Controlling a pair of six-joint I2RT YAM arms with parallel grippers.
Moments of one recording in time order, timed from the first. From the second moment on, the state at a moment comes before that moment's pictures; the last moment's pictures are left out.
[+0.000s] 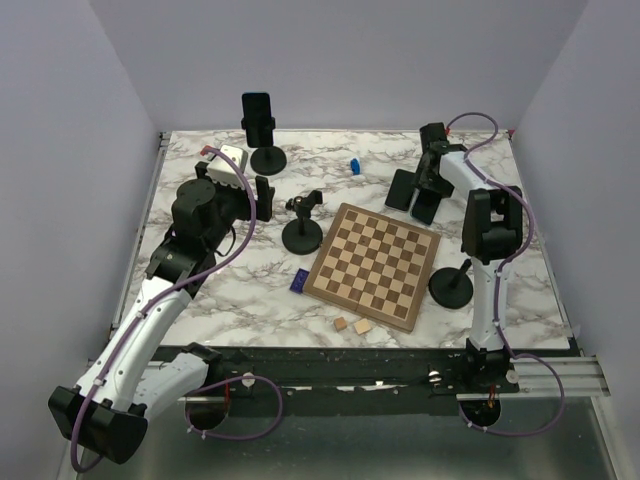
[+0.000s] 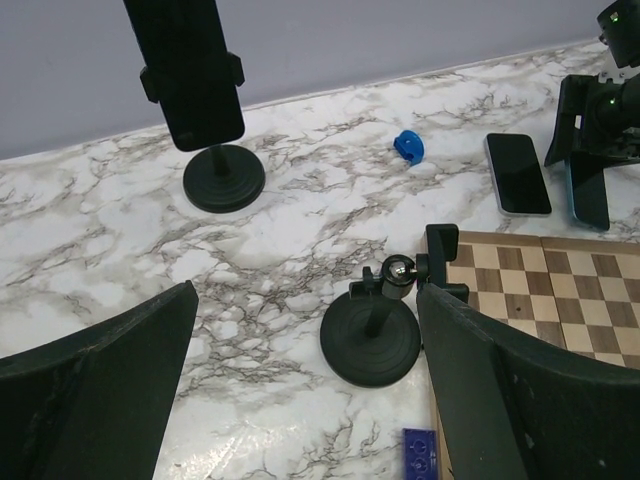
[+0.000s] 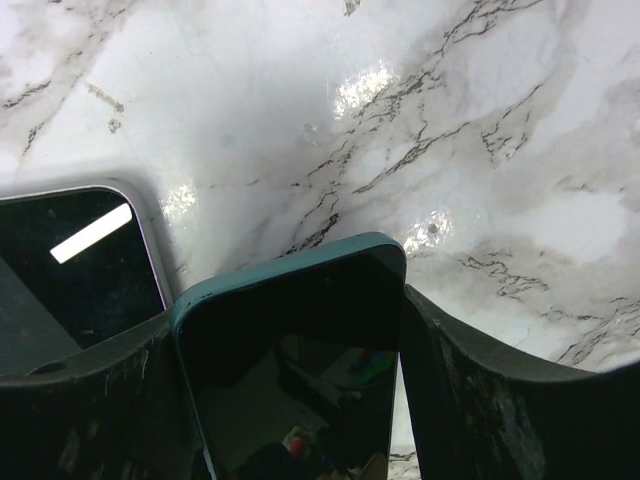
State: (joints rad) left arm -0.38 0.93 0.97 -0.18 -0.05 -0.05; right arm 0.13 2.31 1.90 -0.67 0.38 0.49
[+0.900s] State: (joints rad) left arm -0.36 0.95 0.97 -0.18 -0.02 -0.08; right arm 0.13 2.36 1.96 -0.65 0.40 0.43
